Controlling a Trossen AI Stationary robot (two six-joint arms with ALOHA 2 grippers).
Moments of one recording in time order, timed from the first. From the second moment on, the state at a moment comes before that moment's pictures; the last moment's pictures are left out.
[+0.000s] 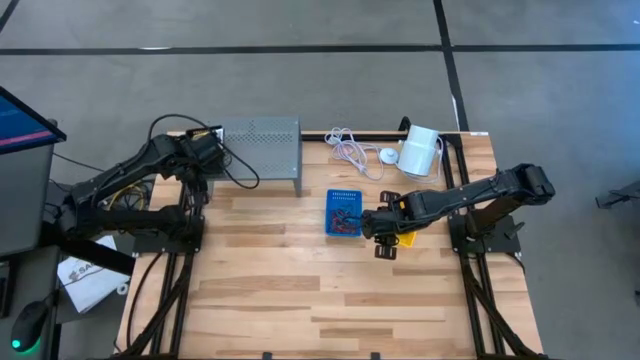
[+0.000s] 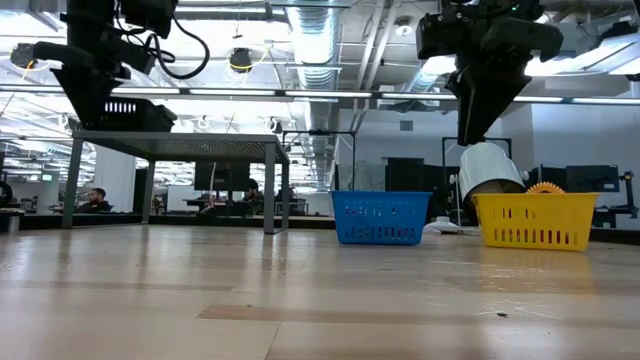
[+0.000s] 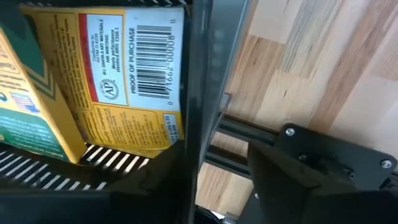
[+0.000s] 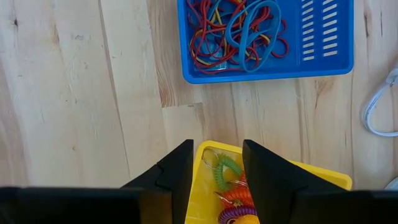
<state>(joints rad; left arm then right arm) 0.63 0.99 1.00 -1.46 -0.32 0.39 0.19 1.52 1.15 -0.96 0.24 0.26</state>
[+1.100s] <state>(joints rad) 0.63 0.99 1.09 -1.50 -0.30 0.34 0.19 1.52 1.15 -0.95 0.24 0.25</state>
